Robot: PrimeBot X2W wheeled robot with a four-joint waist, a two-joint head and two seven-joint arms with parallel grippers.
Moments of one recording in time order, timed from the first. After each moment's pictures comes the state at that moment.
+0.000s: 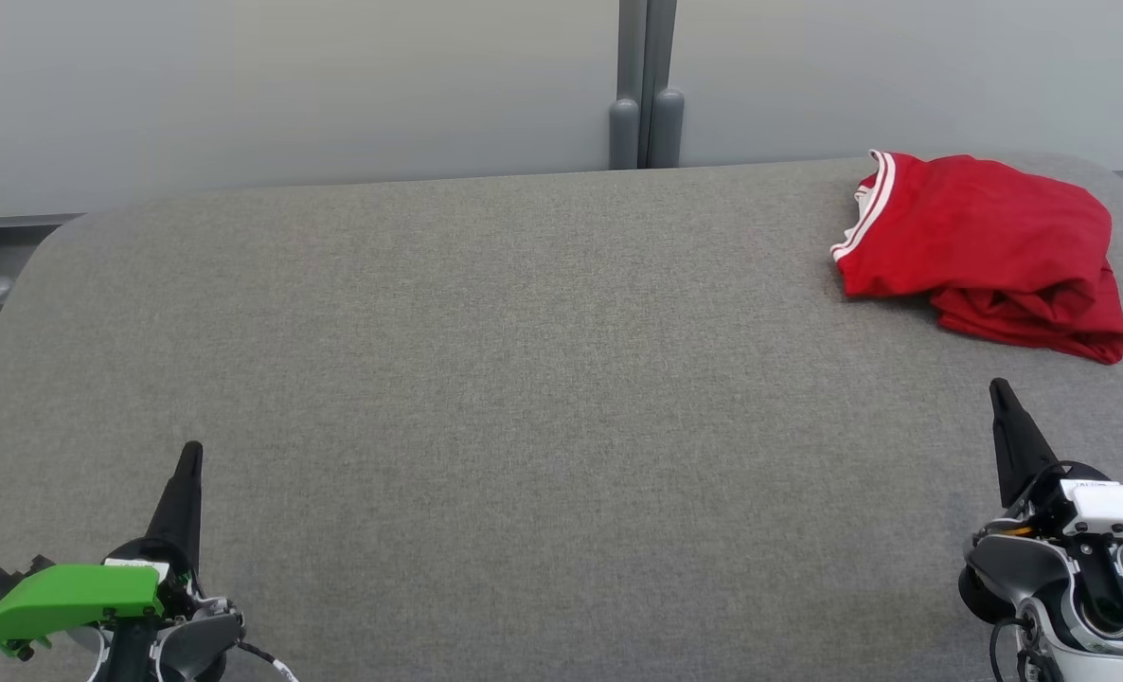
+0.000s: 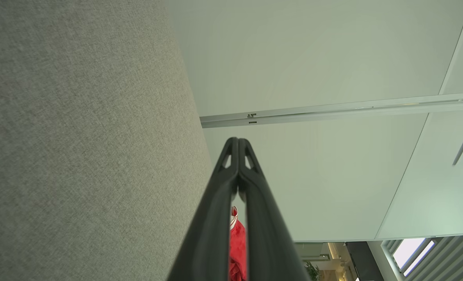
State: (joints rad) left arm -0.06 0.04 0.08 0.25 -1.60 -0.10 0.11; right arm -0.06 -0.04 -0.14 0.27 1.60 0.10 0.11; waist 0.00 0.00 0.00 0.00
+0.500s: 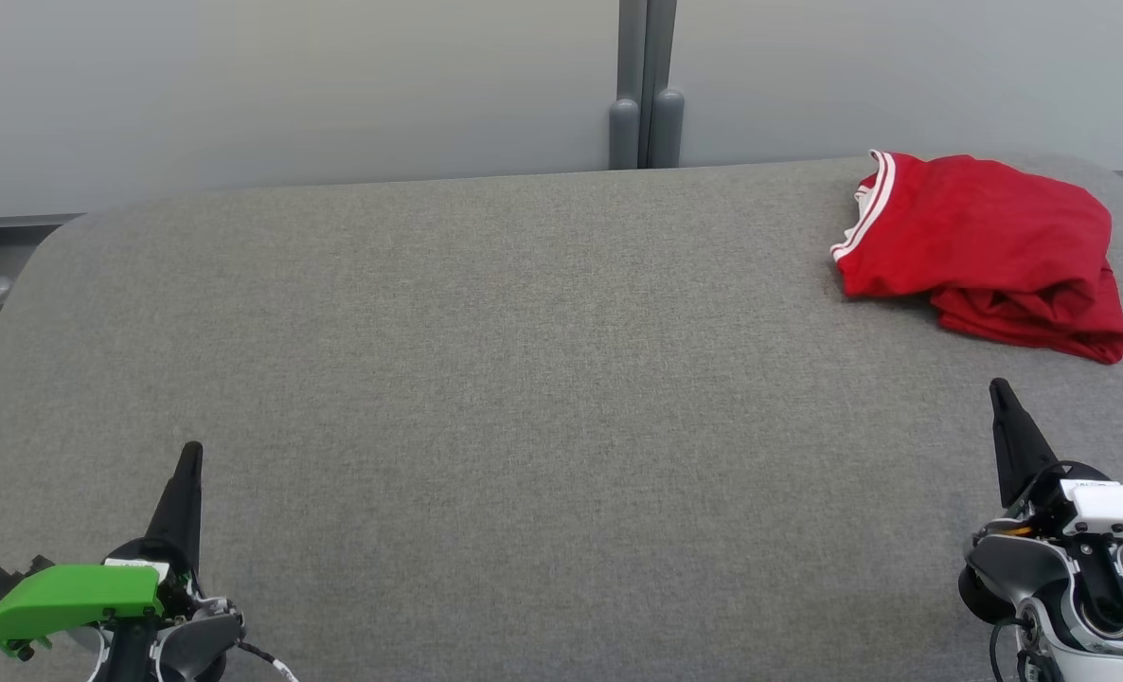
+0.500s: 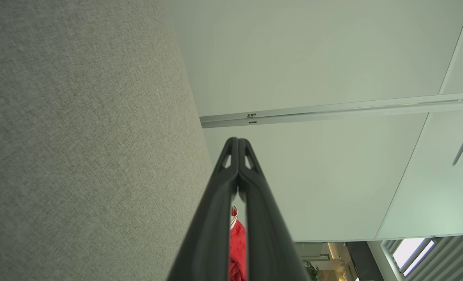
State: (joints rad) left arm -0.06 0.04 0.08 0.25 -1.60 -0.10 0.11; right arm -0.06 -0.04 -0.14 0.27 1.60 0.10 0.11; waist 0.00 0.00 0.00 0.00
